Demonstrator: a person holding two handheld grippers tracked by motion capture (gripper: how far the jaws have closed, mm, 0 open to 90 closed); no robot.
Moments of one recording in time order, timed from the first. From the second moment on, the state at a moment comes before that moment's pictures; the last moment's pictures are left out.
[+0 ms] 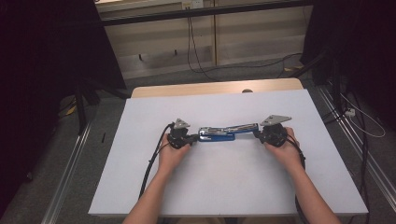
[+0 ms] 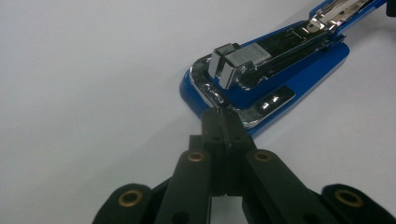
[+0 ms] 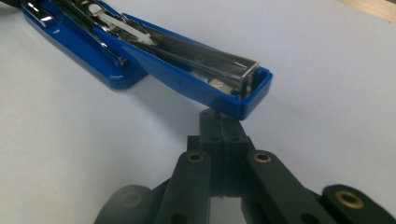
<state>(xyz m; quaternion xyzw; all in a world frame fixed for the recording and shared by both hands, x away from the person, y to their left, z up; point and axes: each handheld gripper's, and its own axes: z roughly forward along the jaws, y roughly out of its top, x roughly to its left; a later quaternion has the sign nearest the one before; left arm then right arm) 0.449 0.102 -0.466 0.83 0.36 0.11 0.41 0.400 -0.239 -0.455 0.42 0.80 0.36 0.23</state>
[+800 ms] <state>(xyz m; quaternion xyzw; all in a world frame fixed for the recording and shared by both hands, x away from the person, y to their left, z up) 0.448 0.108 -0.458 0.82 0.37 0.09 0.43 0.396 -0.229 -0.456 0.43 0.79 0.39 0.20</state>
